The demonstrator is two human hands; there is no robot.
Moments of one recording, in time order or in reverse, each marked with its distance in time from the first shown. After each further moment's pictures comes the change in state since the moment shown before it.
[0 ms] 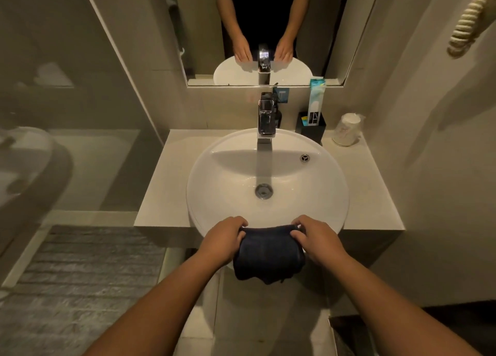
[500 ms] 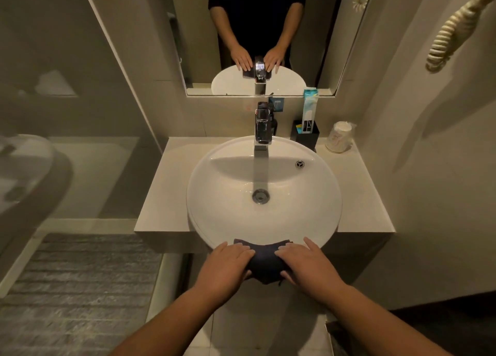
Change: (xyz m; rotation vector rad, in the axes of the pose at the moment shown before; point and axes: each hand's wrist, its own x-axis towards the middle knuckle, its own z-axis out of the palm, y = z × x) left_hand -0.050 -0.007 0.027 0.419 0.073 0.345; right_hand -0.044 0.003 0.026 -0.483 0.007 -0.447
